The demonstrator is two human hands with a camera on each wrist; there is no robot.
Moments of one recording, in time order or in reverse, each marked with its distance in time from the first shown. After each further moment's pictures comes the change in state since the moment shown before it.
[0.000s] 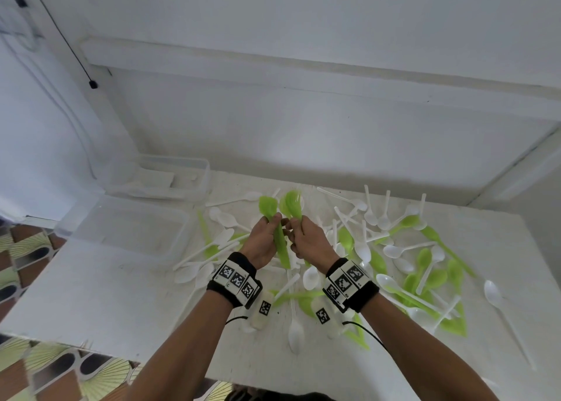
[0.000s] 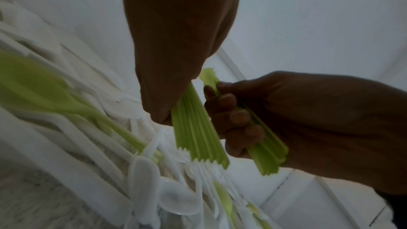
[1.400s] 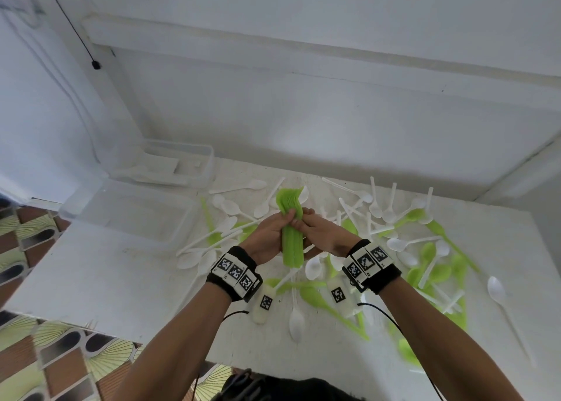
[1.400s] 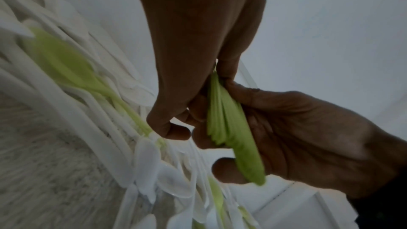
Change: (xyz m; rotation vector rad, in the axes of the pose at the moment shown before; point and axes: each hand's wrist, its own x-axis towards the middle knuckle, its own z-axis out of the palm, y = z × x) left_hand -0.028 0.006 0.002 0.166 -0.343 -0.081; right_hand -0.004 -0.014 -0.036 -0.030 -0.479 0.108
